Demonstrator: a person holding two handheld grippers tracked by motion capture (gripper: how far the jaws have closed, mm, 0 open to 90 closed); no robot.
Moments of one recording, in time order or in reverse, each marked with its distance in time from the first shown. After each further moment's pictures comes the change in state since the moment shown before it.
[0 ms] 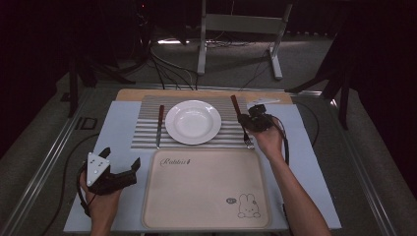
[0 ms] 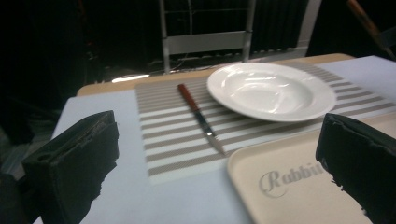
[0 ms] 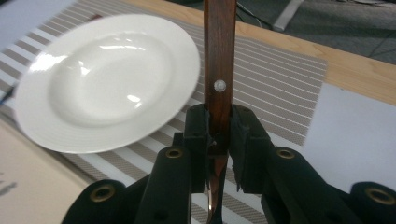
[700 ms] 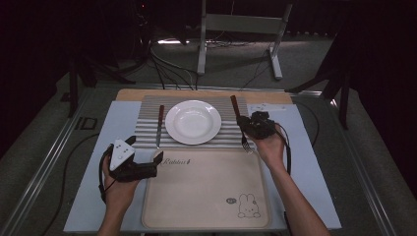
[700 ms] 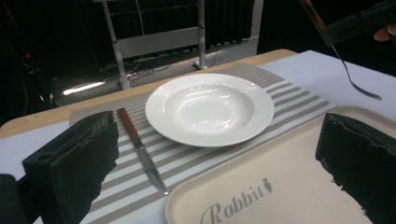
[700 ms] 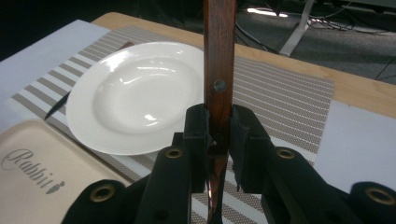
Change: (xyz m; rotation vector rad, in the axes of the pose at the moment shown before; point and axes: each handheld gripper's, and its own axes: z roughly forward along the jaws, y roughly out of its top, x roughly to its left) left arm -0.035 0.038 0.030 0.032 -0.160 0.059; right arm 0.021 -0.010 -0.031 -0.115 0.027 -0.005
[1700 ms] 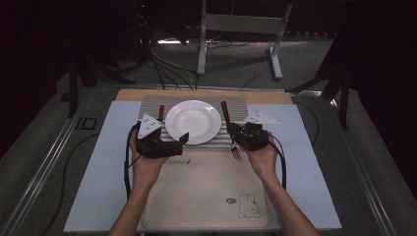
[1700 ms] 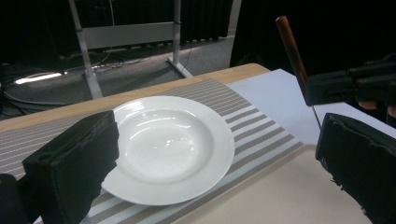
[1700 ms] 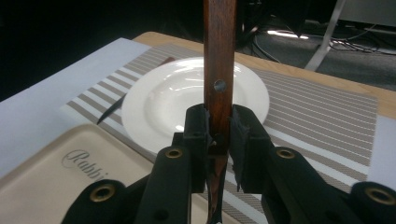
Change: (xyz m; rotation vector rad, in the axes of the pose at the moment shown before) left arm -0.027 0.056 0.058 0.038 -0.109 -0.086; right arm 0.042 -0.013 -0.014 -0.085 0.080 -0.016
